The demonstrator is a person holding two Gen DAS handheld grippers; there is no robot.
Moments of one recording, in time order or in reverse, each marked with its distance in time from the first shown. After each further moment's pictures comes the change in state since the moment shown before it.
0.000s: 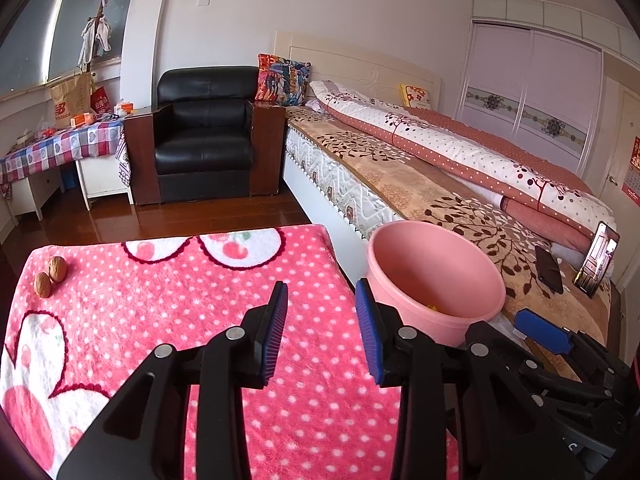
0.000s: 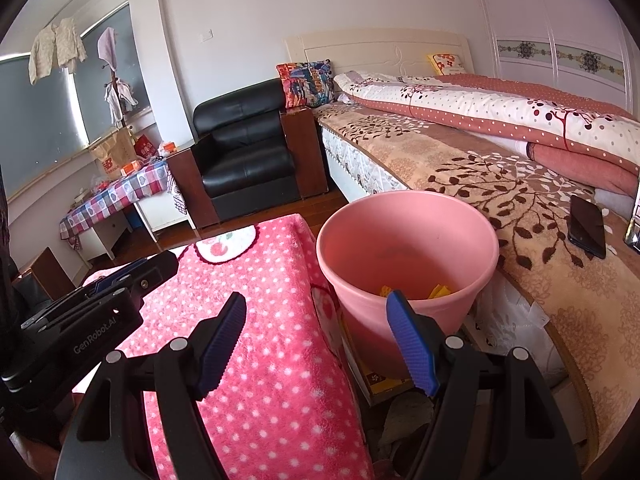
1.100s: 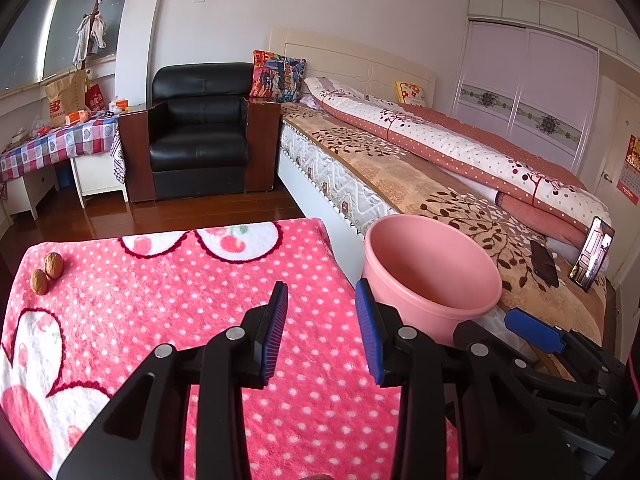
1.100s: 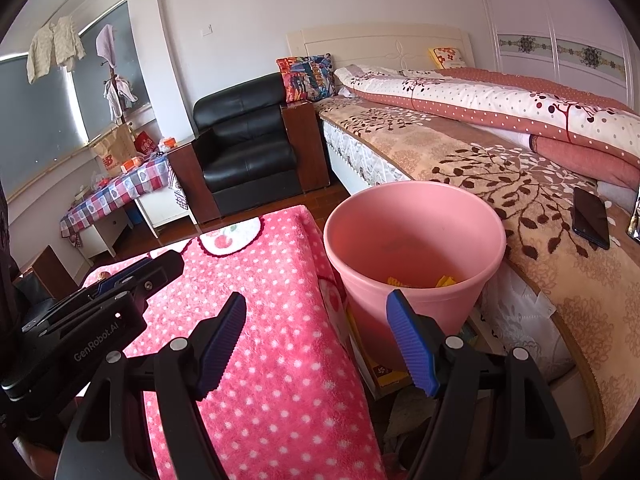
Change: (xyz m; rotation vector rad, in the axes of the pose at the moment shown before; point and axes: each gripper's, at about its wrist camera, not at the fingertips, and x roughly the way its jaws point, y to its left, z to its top) left arm -0.002 0.003 -0.004 0.007 0.012 -0.020; right arm 0.004 0.005 -0.006 0.006 0.018 0.005
